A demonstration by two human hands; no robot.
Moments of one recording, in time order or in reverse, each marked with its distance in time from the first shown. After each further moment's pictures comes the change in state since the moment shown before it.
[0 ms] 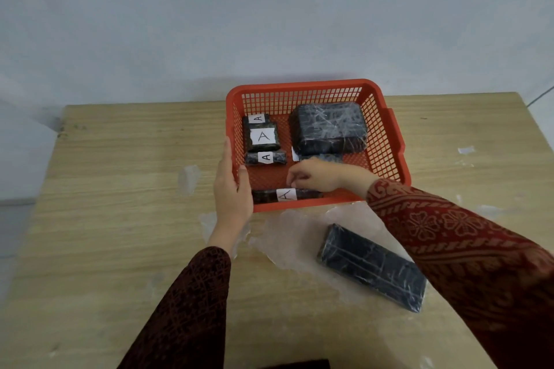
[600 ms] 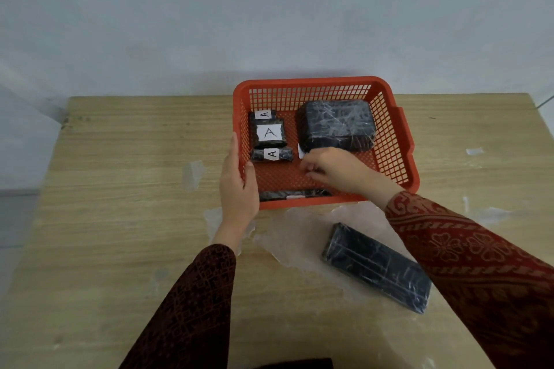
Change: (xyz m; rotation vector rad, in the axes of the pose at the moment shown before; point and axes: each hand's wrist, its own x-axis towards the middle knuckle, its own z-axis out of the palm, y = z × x) left_hand 0.000 -0.001 0.002 -0.034 -0.014 -0.001; right_hand -0.018 0.010 0.003 -0.268 0.369 -0.091
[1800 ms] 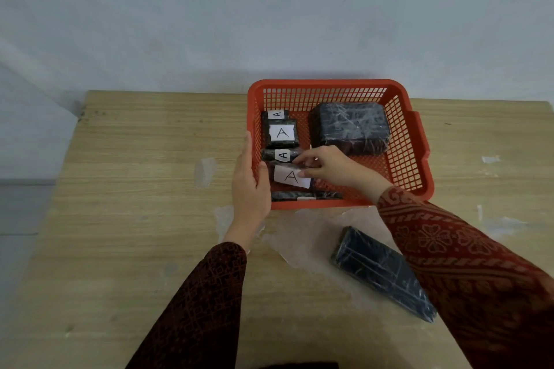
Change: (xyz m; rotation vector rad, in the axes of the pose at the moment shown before) left_hand 0.000 -0.003 -0.001 0.019 -0.002 0.007; right_hand 0.032 -0.012 0.009 0.399 -0.128 0.222
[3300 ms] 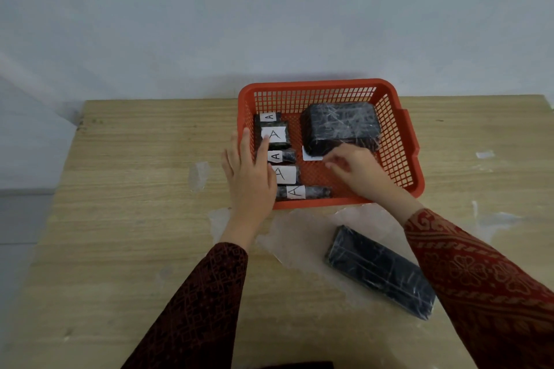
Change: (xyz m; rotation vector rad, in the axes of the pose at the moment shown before) left_hand 0.001 0.034 0.009 0.741 -0.011 0.242; right_hand -0.053 0.036 -0.014 -0.151 0.423 -0.065
